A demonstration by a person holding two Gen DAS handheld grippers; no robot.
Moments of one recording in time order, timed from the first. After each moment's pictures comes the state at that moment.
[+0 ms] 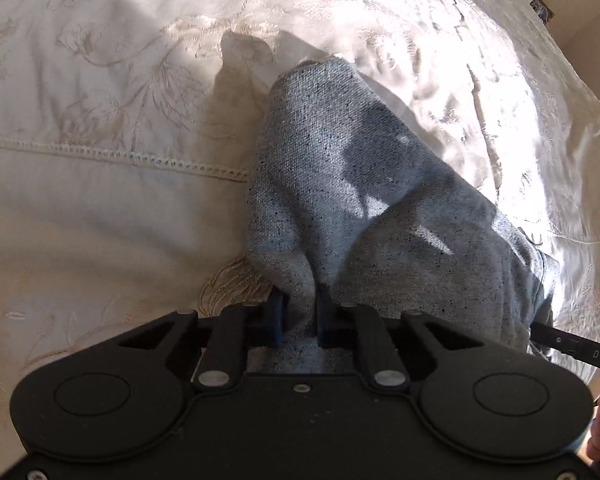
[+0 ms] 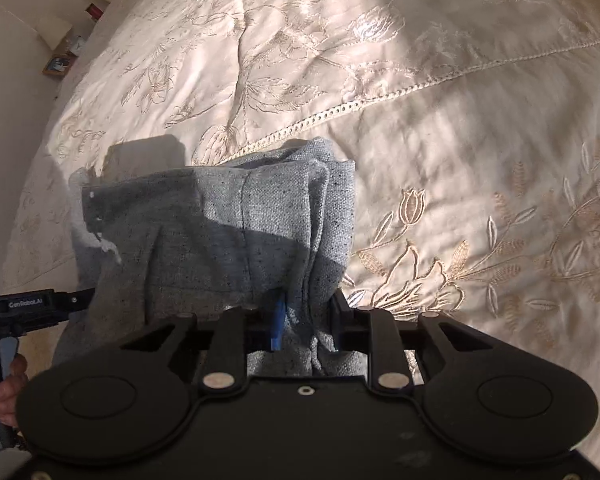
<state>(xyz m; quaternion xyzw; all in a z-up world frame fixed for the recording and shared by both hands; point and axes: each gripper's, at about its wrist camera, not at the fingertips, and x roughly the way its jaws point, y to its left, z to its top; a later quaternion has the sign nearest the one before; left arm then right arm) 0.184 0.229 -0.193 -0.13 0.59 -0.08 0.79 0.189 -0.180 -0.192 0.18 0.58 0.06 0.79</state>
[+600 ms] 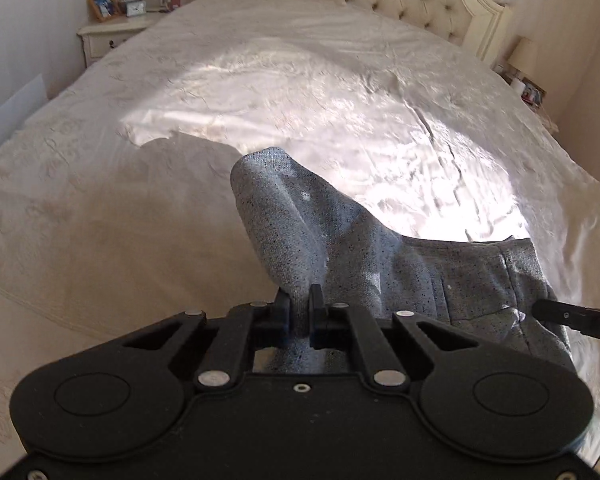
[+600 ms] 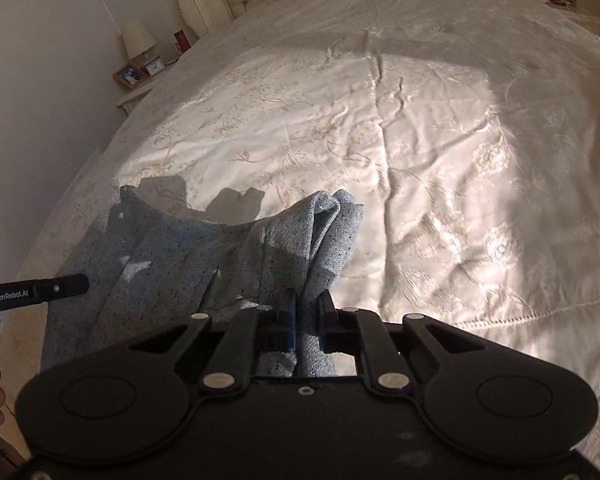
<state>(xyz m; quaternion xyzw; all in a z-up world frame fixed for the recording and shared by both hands) 0.220 0.290 -0.080 -0.09 0.43 -0.02 0.90 0.255 -0.085 -0.078 0.10 0.45 0.14 0.87</state>
